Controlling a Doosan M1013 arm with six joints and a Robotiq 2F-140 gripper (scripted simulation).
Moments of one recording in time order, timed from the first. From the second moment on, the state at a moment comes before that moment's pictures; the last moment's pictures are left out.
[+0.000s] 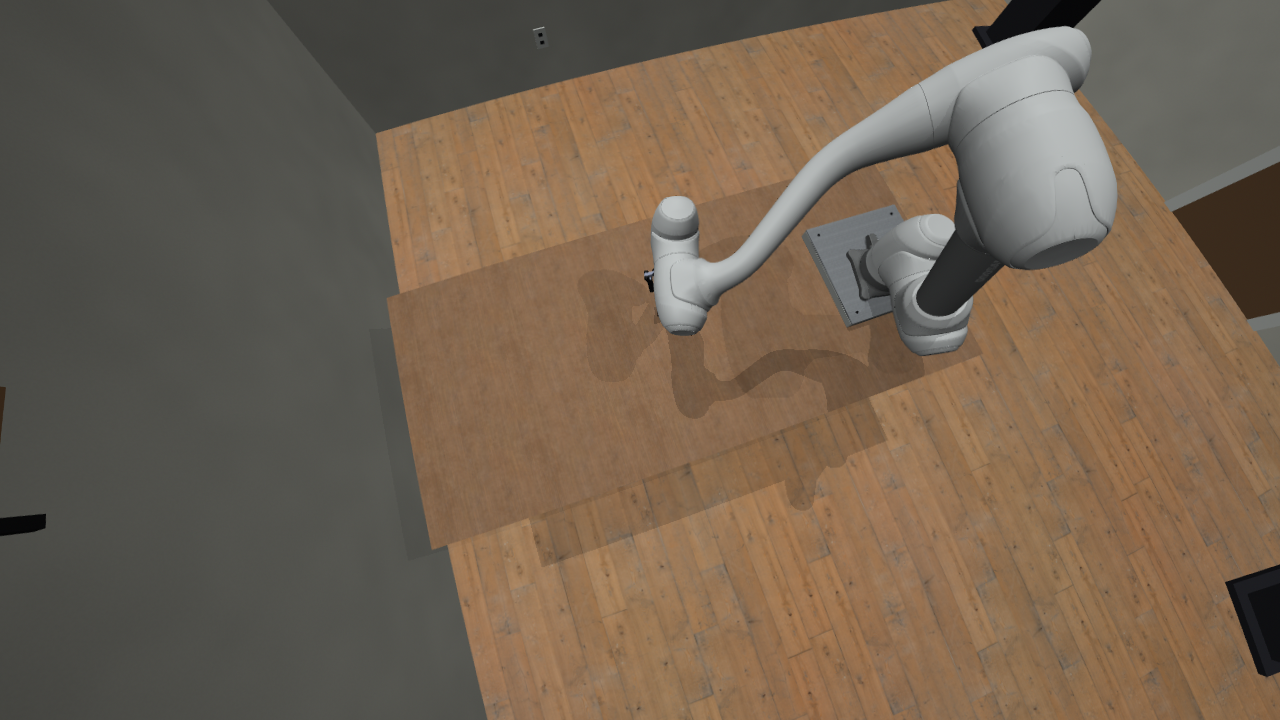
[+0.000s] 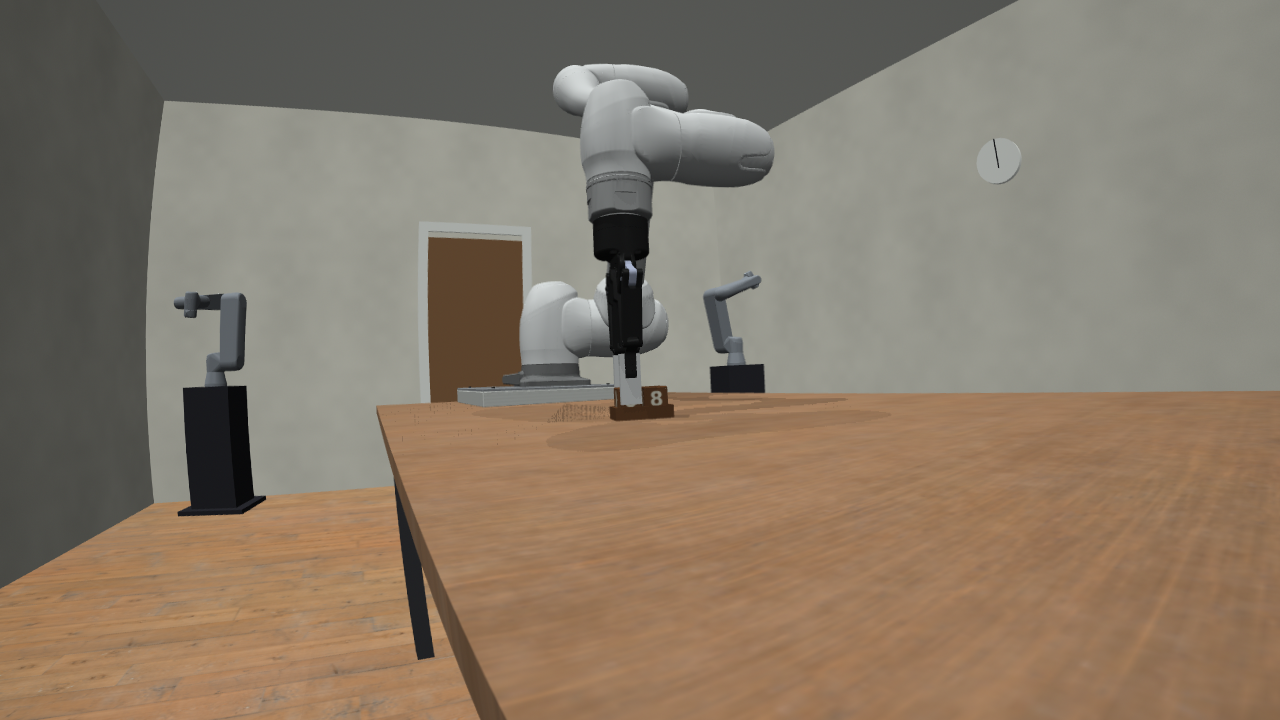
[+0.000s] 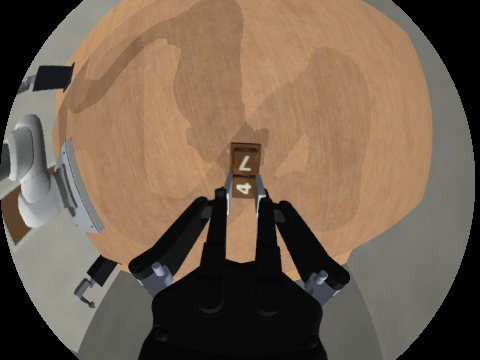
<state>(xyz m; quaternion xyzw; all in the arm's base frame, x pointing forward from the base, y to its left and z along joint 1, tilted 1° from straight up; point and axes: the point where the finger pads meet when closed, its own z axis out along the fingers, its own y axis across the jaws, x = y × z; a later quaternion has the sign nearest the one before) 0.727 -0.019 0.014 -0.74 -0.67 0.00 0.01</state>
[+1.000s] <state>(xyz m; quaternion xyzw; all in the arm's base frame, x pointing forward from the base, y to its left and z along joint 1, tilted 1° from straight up) 0.727 -0.019 0.014 -0.74 -0.67 0.00 0.01</state>
